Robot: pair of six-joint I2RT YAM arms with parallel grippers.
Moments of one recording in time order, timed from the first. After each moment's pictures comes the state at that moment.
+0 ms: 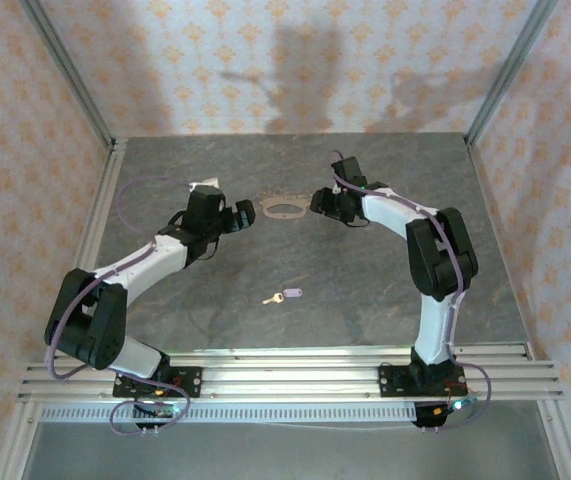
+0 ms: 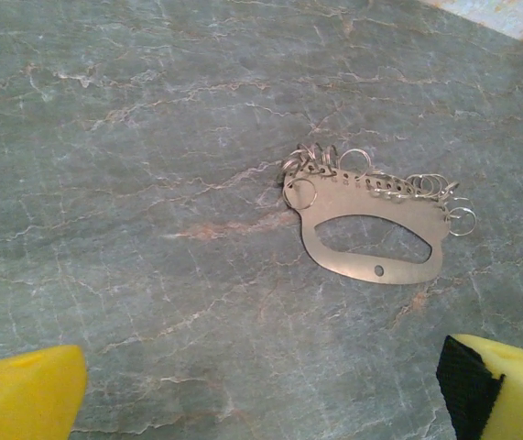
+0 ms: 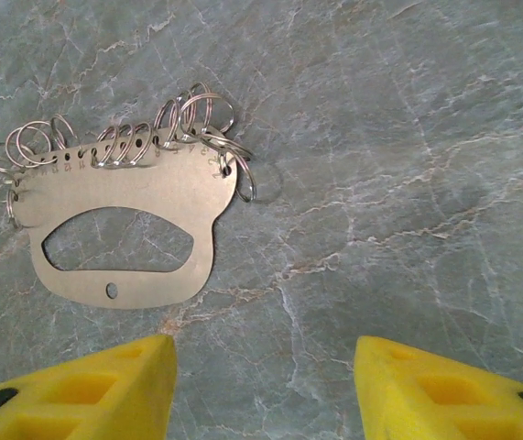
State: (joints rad) left arm -0.33 1.47 0.86 -0.06 -0.08 -0.55; right arm 0.38 1.97 1.37 -0.37 -0.17 0.59
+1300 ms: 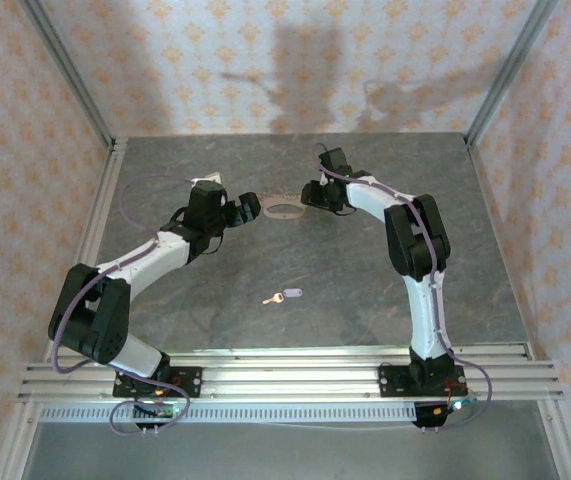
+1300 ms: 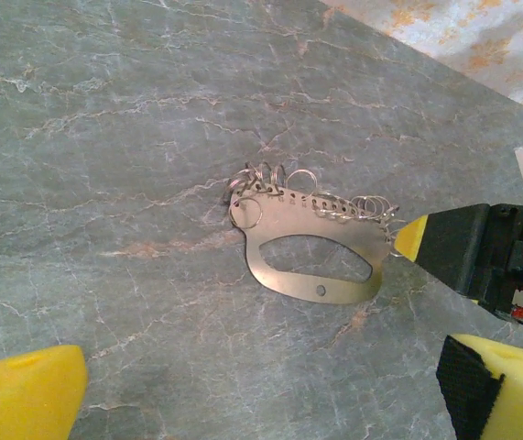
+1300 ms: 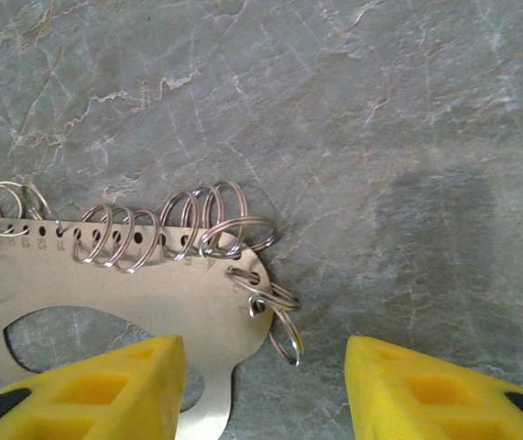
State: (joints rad) left arm -0.33 1.50 0.89 -0.01 -0.02 -0.62; right arm 0.39 2.21 1.65 -0.42 -0.19 0.51
